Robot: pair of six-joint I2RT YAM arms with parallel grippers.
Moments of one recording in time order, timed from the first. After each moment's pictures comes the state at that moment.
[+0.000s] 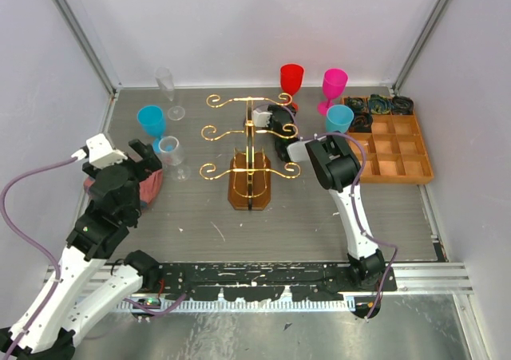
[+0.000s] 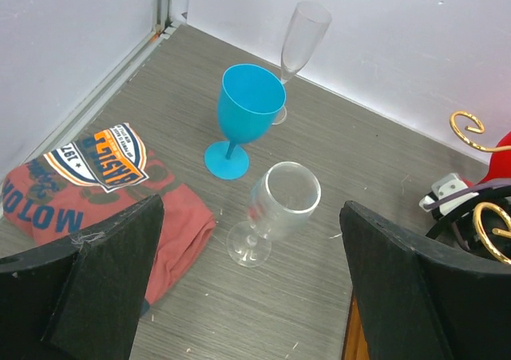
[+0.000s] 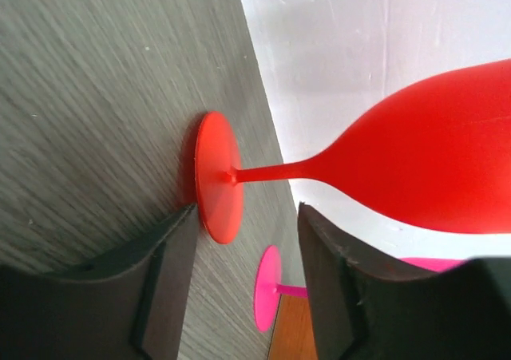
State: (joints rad) left arm -0.55 0.58 0.83 -0.40 -0.83 -0.39; right arm 0.45 2.45 1.50 0.72 0.36 -1.22
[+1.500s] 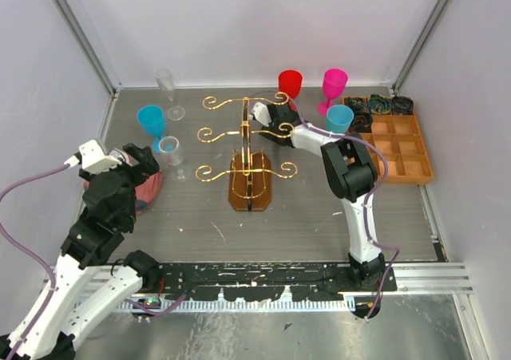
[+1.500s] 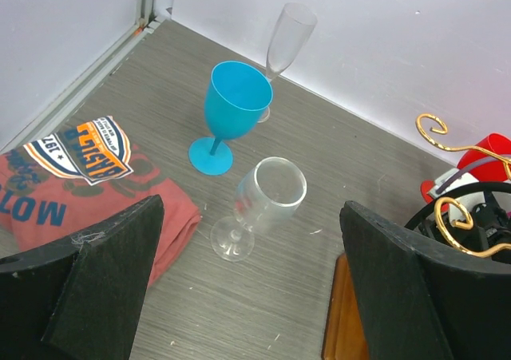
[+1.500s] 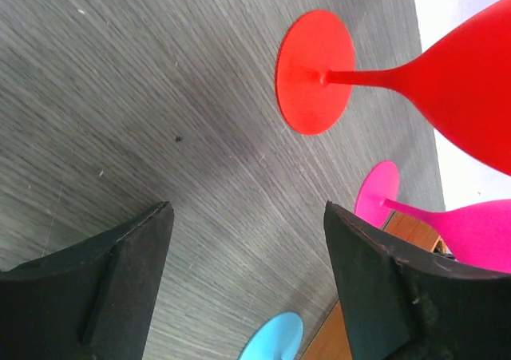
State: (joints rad) left arm -0.55 0.52 0.83 -0.43 -0.79 -0.45; right arm 0.48 2.20 1.55 -0.06 0.32 -0.78
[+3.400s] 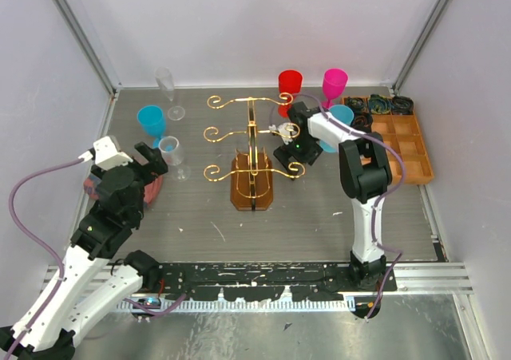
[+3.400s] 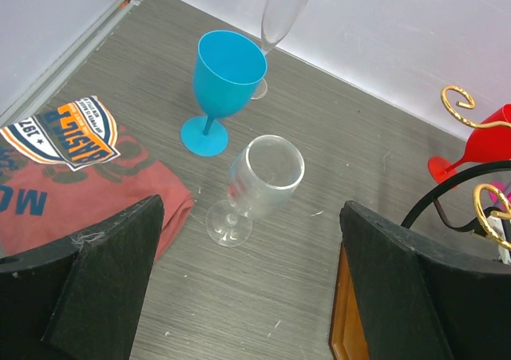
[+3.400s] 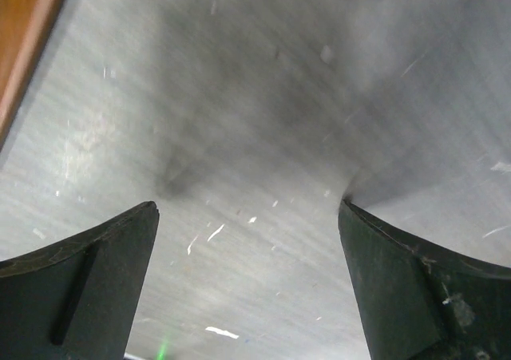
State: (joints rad) left arm -0.55 0.58 0.79 -0.41 -0.76 -0.48; right arm 0.36 2.14 1.64 -0.96 -0.12 -0.40
